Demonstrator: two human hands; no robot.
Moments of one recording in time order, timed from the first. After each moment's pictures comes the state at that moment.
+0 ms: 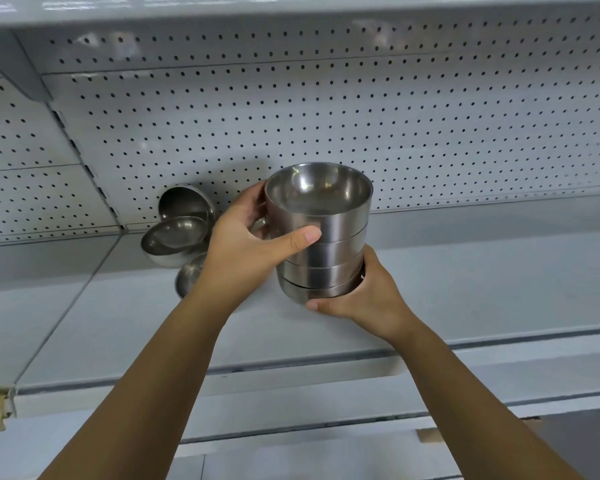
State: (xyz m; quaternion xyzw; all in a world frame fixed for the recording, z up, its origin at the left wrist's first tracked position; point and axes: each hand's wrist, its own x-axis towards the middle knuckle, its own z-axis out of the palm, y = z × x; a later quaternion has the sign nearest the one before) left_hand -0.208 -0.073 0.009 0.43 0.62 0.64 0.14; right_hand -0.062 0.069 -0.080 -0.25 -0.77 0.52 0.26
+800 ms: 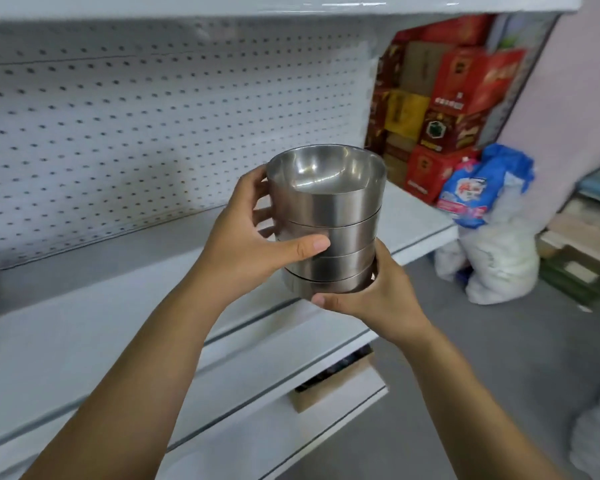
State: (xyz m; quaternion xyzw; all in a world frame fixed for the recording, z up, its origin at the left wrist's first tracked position) left_hand 0.073 0.132 0.030 0.58 0.55 0.54 0.28; right_hand 0.278 0.188 -0.044 -0.38 -0.70 0.45 0.41
